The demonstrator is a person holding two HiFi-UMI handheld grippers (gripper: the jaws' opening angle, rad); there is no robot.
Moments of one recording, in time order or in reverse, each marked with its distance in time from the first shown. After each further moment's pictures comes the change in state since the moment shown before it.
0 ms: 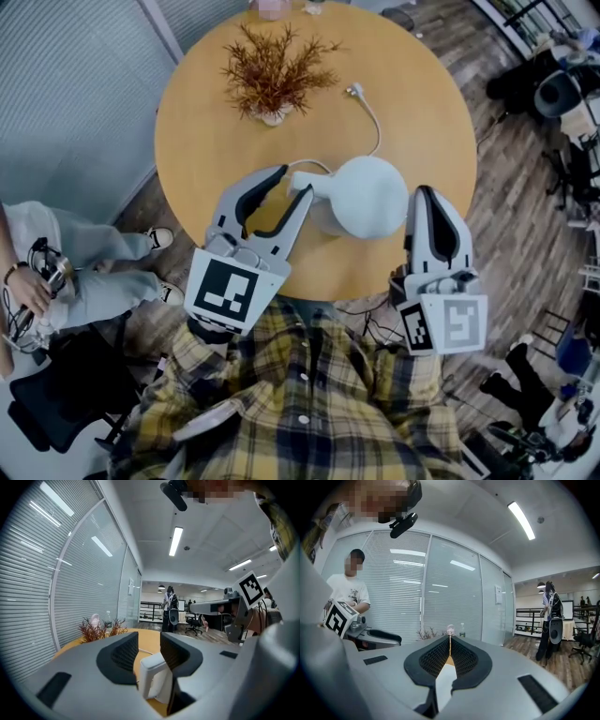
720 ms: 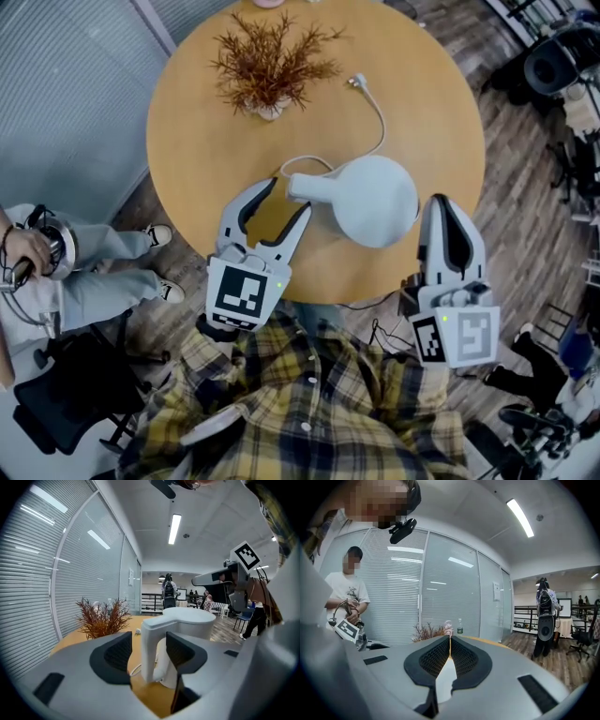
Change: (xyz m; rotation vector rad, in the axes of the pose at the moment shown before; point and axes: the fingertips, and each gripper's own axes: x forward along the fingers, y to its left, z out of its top) left arm 0.017 0.008 -0.086 0.042 0.107 0.035; right arm 0.001 -0.015 -0.026 0.016 0.042 -0.014
